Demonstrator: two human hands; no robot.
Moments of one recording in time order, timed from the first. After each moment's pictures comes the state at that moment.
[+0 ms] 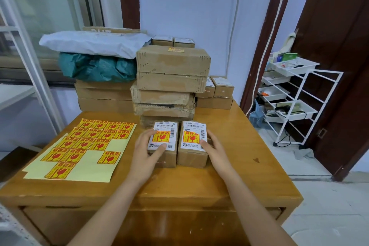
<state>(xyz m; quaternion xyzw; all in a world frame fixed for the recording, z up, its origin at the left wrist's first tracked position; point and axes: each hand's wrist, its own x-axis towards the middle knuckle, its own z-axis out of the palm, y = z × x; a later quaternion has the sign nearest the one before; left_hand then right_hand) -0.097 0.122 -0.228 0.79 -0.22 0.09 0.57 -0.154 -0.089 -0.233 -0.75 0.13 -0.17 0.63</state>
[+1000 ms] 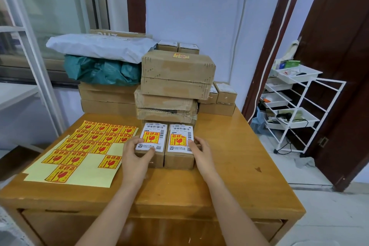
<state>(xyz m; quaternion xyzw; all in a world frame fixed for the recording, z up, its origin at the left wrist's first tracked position) -0.092 0.128 -0.230 0.75 -0.05 0.15 0.65 -0.124 -0.056 -0.234 -0.77 0.16 -0.19 0.58</state>
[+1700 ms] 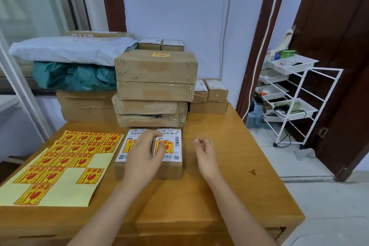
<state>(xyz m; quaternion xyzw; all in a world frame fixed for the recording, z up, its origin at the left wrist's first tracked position) -0.102 0.081 -0.182 0.83 -0.27 0.20 0.45 -0.120 -0.098 -0.235 -0.78 0.18 -0.25 0.54</state>
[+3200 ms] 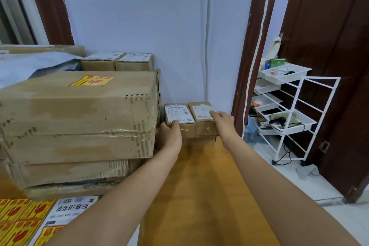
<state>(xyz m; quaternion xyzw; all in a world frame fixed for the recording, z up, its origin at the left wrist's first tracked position) 0.065 -0.160 -0.144 0.80 0.02 -0.03 0.61 0.045 -0.313 -0.154 -0.73 0.28 -0.24 0.57</state>
